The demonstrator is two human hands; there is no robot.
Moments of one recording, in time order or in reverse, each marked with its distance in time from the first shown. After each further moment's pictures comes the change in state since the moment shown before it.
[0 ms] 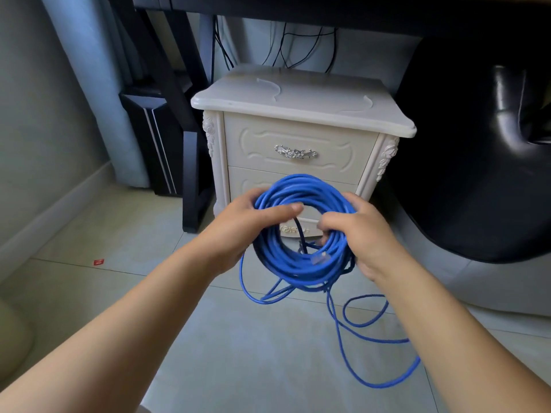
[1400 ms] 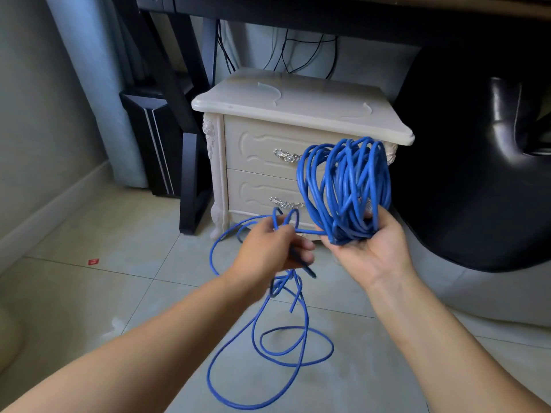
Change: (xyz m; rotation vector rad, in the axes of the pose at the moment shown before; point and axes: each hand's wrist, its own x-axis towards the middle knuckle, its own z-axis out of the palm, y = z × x) left_hand 0.003 -0.026 0.044 -0.234 0.186 -0.151; right_hand 0.001 0.003 -0.005 1.139 0.000 0.182
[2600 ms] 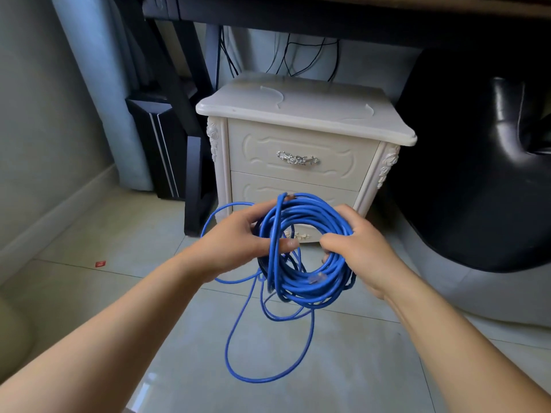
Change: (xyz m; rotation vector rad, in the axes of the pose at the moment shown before) left_hand -0.005 0.028 -0.055 0.518 -0.298 0.295; right_hand -0.010 0.004 -0.006 -1.400 -0.058 -0.202
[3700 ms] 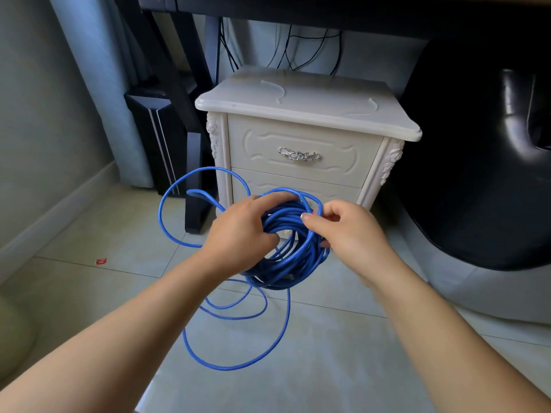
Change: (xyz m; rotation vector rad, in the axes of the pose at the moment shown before) left_hand 0.011 -0.005 0.009 0.588 0.273 0.048; right_hand 0.009 -0.019 0.017 -0.203 0.111 -0.062
